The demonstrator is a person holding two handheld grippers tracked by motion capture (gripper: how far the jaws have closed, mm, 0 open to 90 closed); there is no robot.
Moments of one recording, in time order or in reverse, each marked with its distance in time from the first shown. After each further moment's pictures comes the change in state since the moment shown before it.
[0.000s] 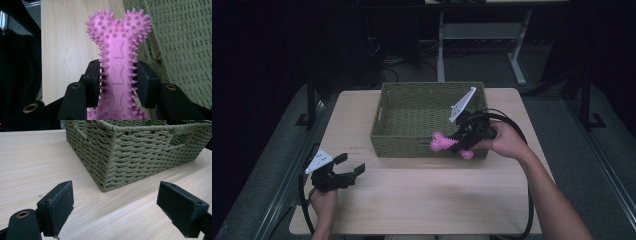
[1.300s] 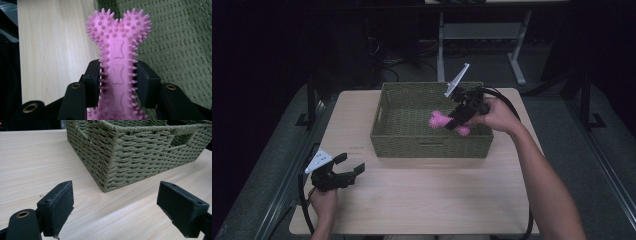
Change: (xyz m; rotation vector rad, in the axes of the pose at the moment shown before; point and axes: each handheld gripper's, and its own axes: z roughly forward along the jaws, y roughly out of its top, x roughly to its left) left arm 0.001 0.000 0.001 0.001 0.001 -0.012; right arm -0.062 0.026 -0.006 0.031 -0.024 0.055
